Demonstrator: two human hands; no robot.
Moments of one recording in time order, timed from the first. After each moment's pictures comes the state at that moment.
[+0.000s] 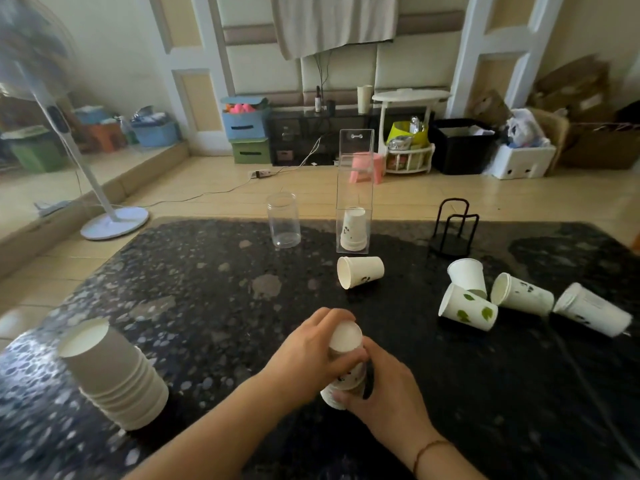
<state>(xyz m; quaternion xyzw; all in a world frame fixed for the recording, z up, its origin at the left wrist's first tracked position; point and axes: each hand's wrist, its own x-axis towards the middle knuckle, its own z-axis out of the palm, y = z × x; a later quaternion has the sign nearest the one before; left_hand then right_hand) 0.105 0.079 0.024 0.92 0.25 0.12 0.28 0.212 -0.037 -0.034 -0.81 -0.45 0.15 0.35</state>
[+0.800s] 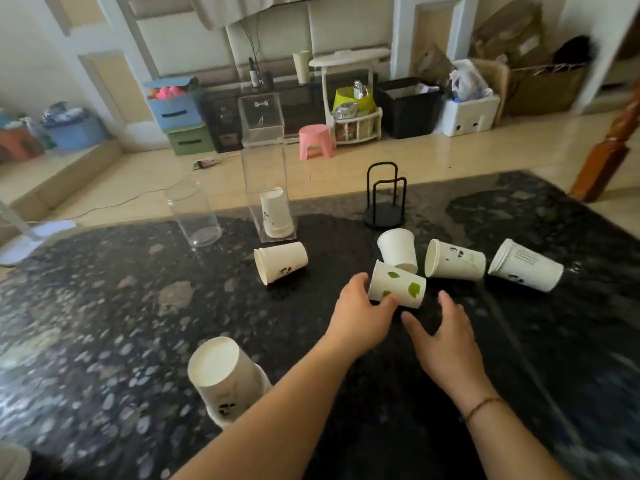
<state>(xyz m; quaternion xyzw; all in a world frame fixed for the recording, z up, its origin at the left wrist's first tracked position) 0.318 0.010 -0.013 0.79 0.36 0.07 0.50 0.387 -0.105 -0.065 -0.88 -0.16 0.15 0.43</state>
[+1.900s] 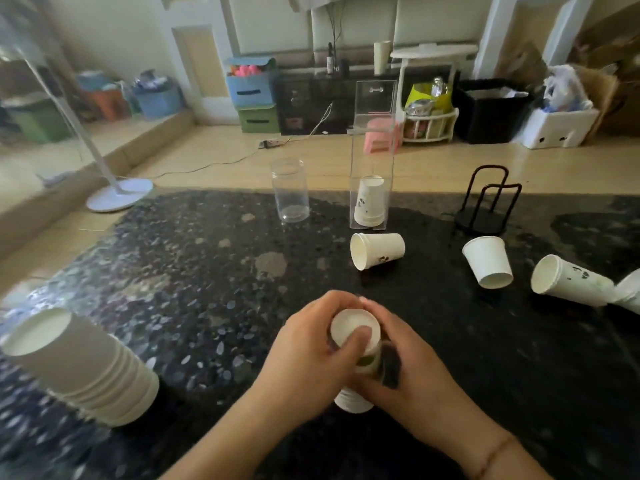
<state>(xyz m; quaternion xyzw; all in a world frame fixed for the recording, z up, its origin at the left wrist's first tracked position) 0.103 0.074 0.021 0.85 0.29 0.23 0.38 0.231 -0.028 -0.007 -0.67 -0.49 0.29 0.47</state>
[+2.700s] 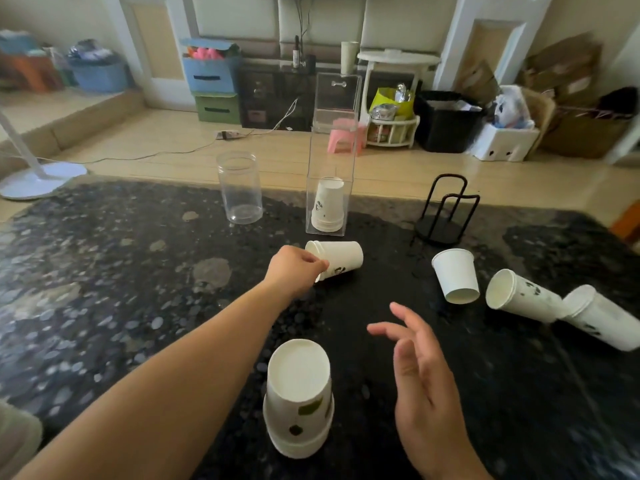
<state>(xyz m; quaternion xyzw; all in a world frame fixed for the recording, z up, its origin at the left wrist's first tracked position) 0.257 0.198 -0.027 0.75 0.46 0.13 0.46 0.269 -0.035 -0.029 -0.72 -0.36 0.15 0.58</state>
